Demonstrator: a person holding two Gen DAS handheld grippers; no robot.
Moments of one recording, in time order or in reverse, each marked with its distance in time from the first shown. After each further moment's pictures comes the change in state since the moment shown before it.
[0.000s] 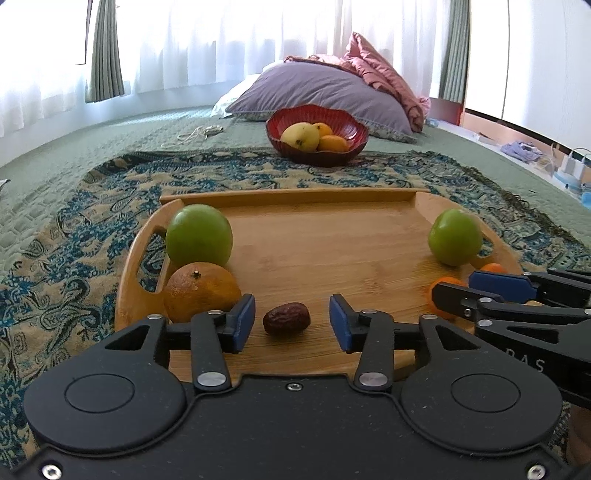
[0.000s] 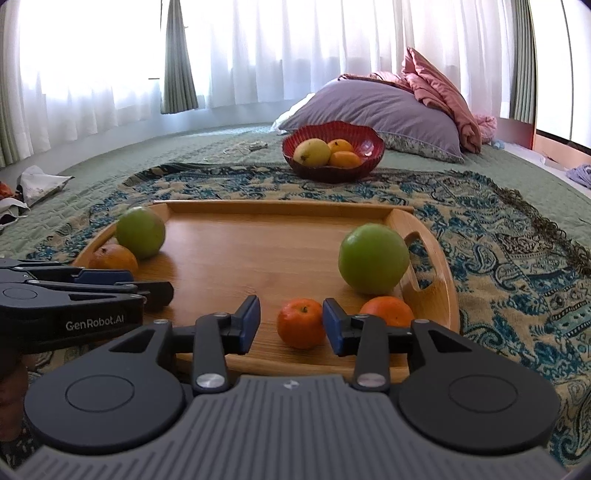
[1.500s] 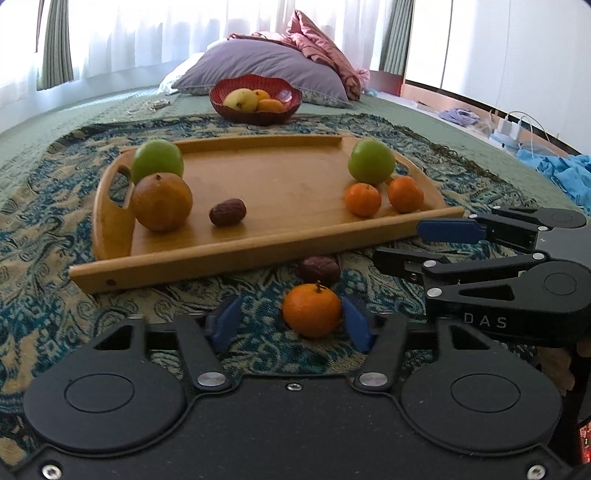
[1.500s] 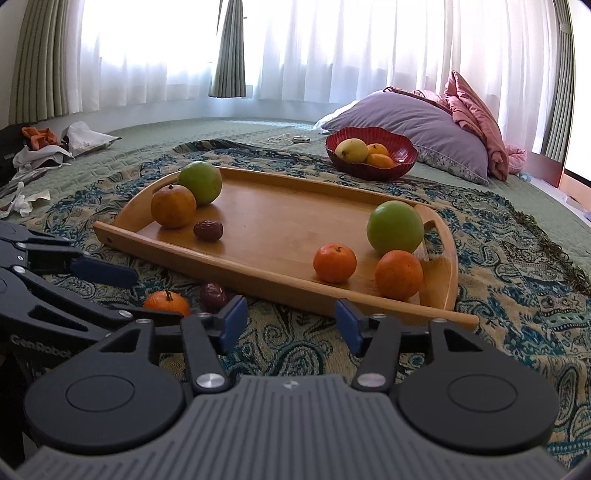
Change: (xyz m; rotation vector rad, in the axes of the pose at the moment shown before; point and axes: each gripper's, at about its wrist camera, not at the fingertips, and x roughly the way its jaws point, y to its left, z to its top) left arm -0.058 -0.006 -0.060 0.064 0.086 -0.191; right arm -0.048 0.014 -0.041 -0.169 -0.001 0.076
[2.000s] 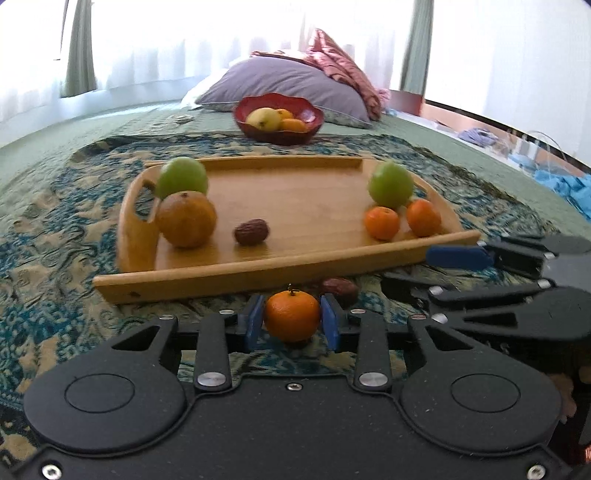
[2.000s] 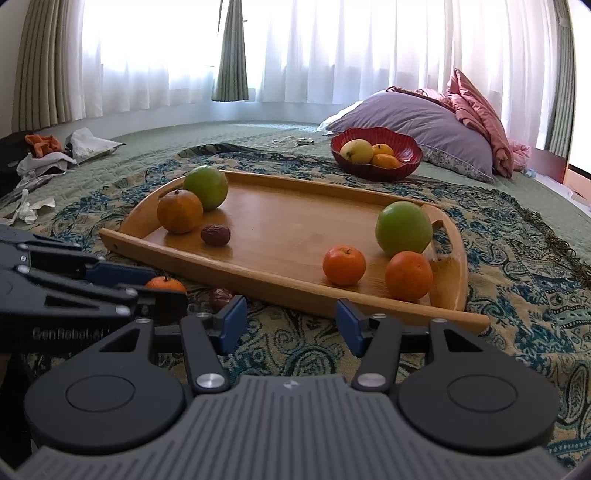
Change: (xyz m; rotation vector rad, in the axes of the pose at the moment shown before) left arm -0.009 0.004 0.004 -0.040 -0.069 0.085; right arm 0.003 0.002 0.000 0.018 -0.006 0.027
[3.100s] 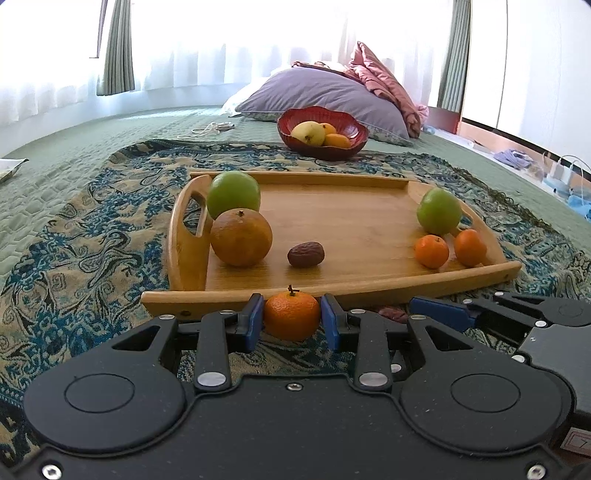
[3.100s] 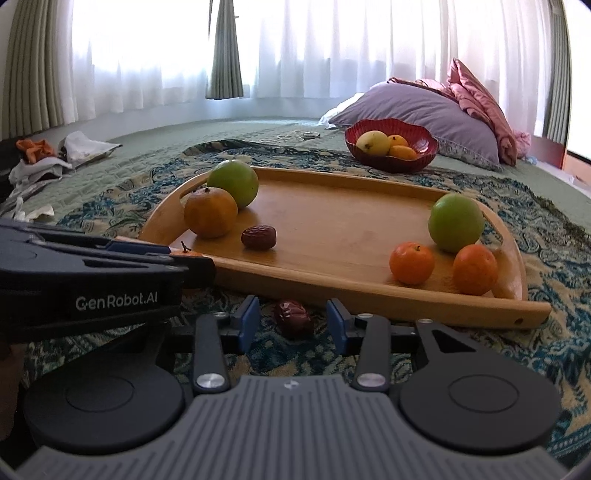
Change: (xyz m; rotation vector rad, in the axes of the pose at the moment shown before) left arm 0.003 0.023 0.011 -0.061 -0.033 0.095; right arm 0.027 0.050 0.005 0.063 0.013 -0.025
